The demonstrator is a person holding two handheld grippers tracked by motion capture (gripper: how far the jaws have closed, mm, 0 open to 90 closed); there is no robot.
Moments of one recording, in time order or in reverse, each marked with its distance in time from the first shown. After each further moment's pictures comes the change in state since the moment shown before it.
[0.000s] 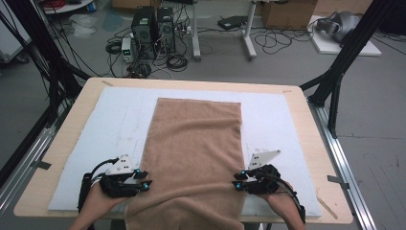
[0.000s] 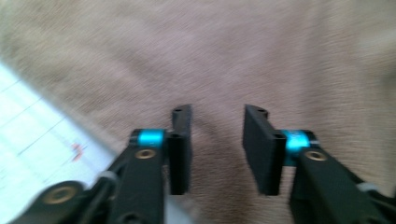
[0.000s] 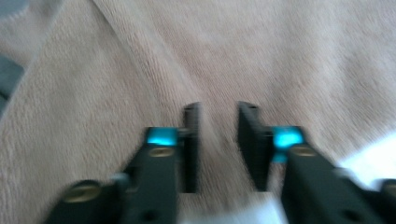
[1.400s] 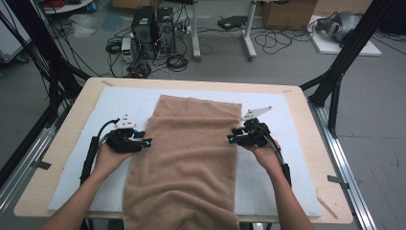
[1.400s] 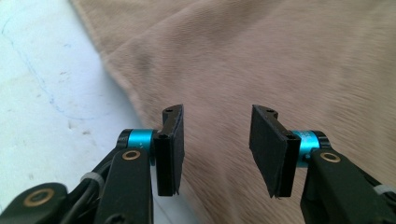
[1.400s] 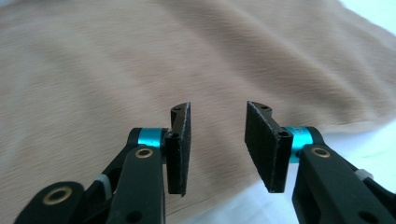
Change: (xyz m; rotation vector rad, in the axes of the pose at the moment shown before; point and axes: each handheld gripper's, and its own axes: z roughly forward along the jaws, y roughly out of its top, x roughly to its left) left arm 0.082 0.053 0.013 -0.071 0.140 -0.072; right arm -0.093 0.070 0.013 -0.064 -0.154 0.099
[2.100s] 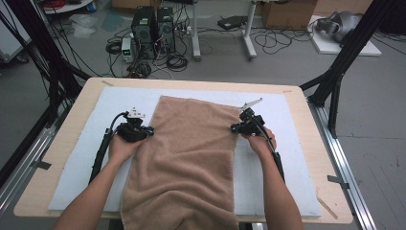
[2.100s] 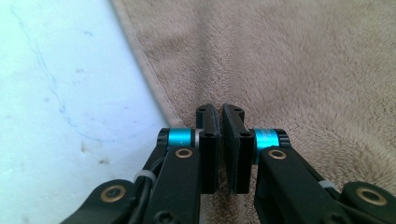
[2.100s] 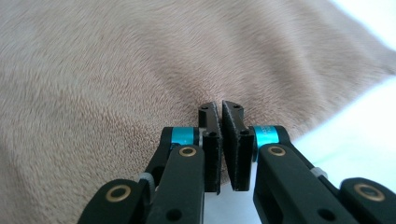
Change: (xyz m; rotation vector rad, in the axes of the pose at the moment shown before) left arm 0.033 0.016 0.055 0.001 0.114 -0.130; right arm -0.058 0.011 0.042 0.125 -0.164 0.071
